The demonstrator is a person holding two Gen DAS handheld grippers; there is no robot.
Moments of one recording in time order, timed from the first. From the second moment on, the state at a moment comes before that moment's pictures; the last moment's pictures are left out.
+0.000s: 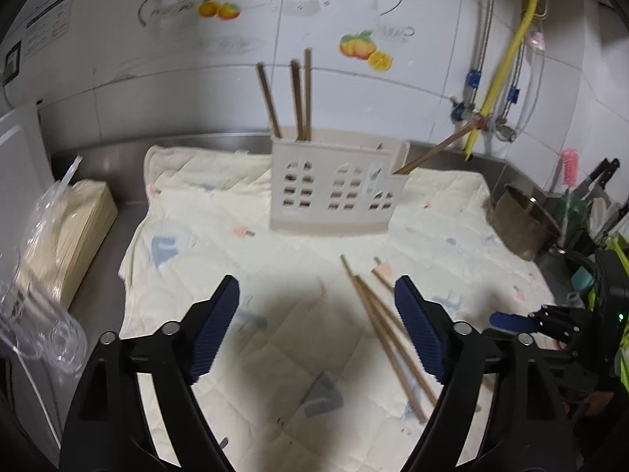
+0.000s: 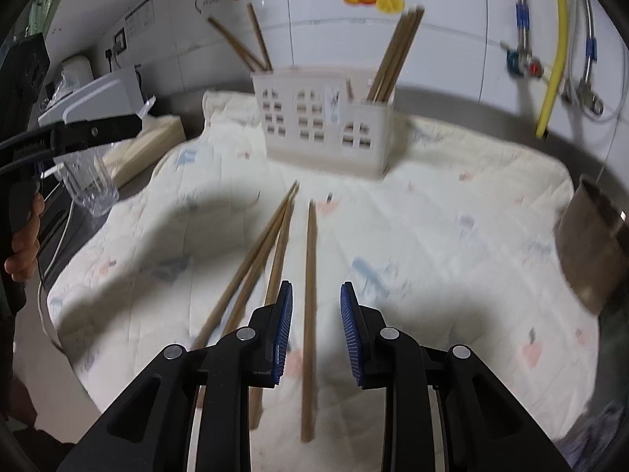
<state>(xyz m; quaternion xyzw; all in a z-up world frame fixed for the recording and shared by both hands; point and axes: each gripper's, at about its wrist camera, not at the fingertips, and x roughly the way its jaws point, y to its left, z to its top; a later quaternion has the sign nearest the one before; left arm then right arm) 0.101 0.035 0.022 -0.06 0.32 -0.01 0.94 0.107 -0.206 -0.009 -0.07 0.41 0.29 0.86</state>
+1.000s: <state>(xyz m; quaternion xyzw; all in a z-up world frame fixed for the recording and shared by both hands) 0.085 0.037 -0.016 -0.09 0.36 0.01 0.93 0.096 -0.201 -0.058 -0.08 0.45 0.27 0.85</state>
